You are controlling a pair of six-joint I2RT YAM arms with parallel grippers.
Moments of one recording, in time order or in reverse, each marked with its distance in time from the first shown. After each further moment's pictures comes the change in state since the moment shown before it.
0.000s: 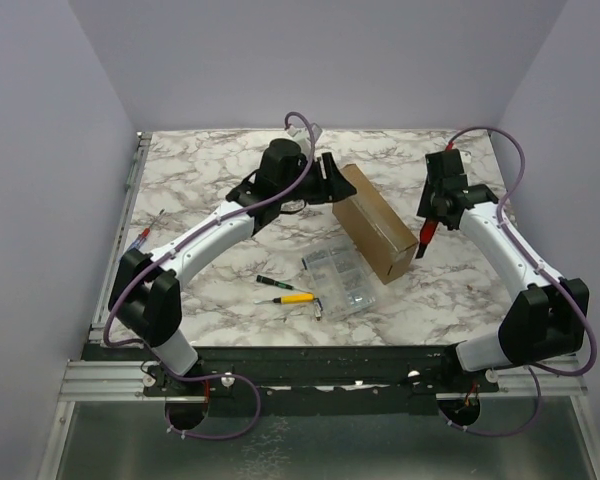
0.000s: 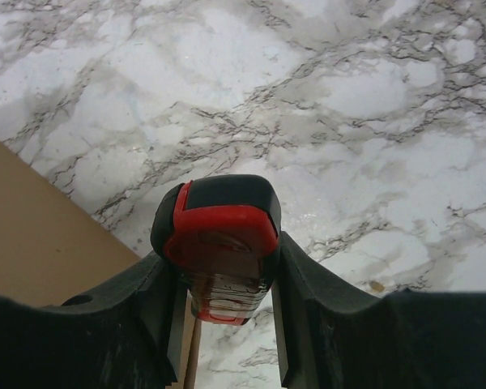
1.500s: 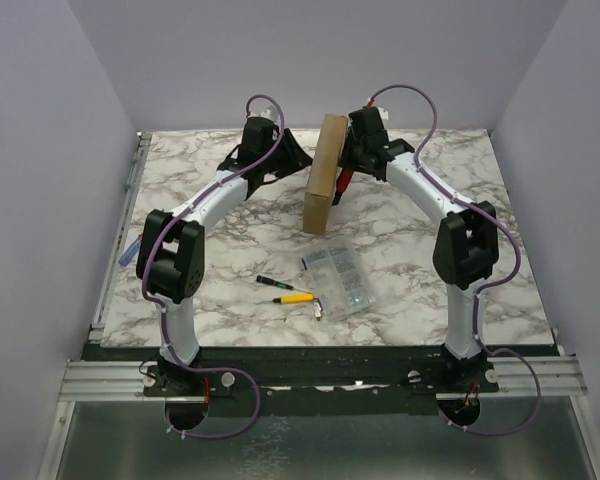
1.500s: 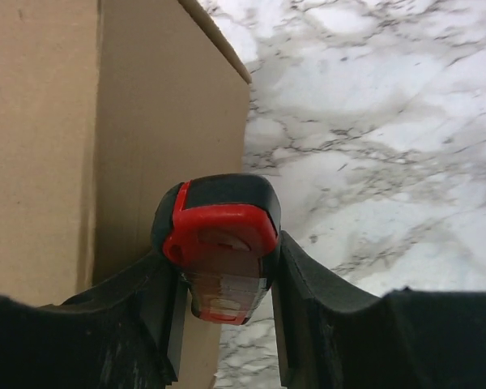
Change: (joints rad) left arm 0.241 0.294 0.178 -0.009 -0.048 -0.076; right arm 0.224 0.641 0.682 0.142 -0.179 0.136
